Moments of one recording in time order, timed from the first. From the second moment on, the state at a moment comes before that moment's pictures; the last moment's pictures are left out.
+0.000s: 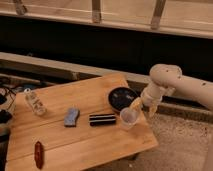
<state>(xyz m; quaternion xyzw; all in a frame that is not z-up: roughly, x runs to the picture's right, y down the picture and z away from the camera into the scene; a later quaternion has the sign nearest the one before) 0.201 0.136 0.763 -0.35 0.22 0.71 0.57</state>
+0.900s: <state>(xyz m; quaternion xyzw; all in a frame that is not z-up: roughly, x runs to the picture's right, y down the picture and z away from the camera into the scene) 0.149 0.180 0.751 -0.40 0.19 0.65 0.62</state>
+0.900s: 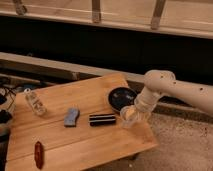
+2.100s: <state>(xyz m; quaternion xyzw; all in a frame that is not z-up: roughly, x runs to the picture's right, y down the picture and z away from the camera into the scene) 0.151 0.138 0.749 -0.37 0.14 0.67 0.63</state>
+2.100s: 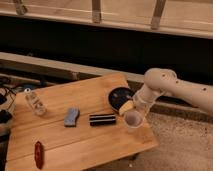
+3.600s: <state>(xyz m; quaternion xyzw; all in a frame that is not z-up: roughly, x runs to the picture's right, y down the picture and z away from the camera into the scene) 0.216 0.173 0.790 -0.37 0.18 0.71 0.57</state>
